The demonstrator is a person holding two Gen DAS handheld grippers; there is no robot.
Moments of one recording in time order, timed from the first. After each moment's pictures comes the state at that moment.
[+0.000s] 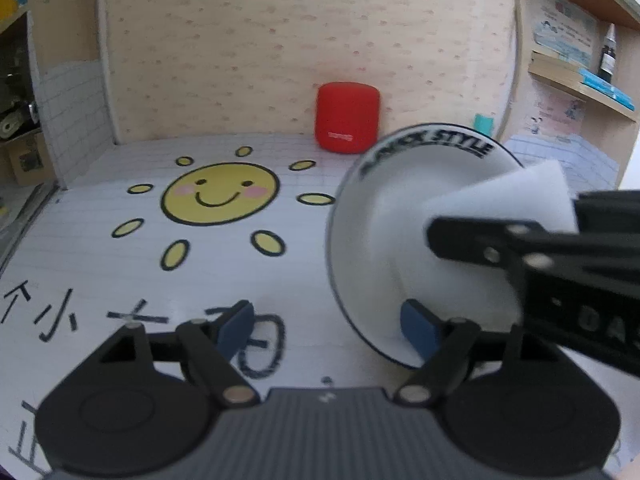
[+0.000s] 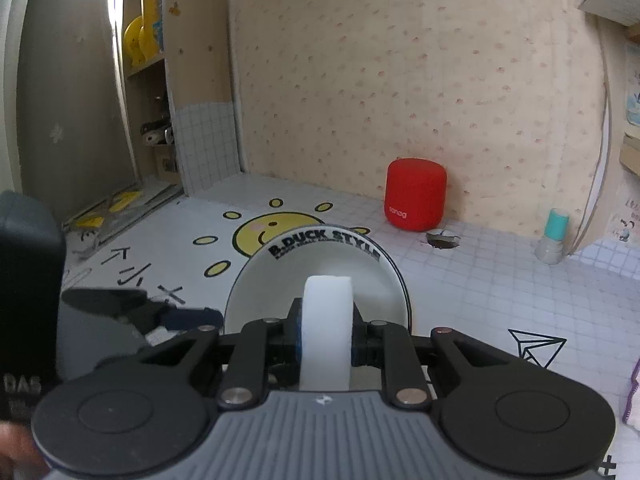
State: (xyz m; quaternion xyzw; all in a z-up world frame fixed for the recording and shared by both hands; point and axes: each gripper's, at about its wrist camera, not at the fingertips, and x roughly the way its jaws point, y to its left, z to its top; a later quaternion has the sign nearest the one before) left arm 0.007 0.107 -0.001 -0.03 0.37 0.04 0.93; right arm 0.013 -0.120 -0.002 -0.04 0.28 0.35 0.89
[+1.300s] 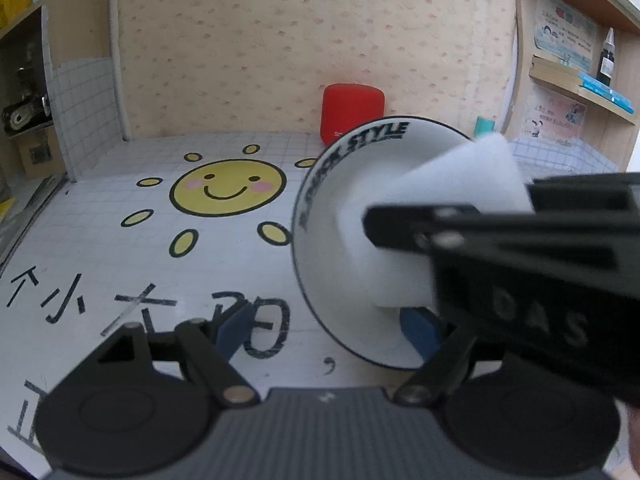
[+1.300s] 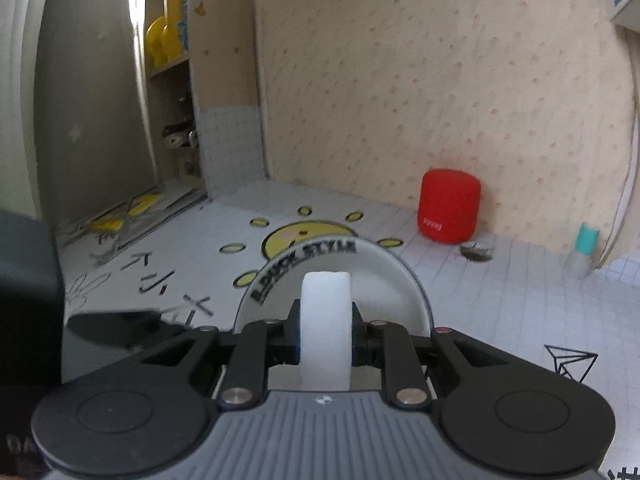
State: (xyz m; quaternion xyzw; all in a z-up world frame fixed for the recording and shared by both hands) left arm -0.009 0.106 -0.001 -0.02 0.37 0.05 0.93; right arm 0.008 -0.099 -0.002 -0.04 0.28 0.38 0.88
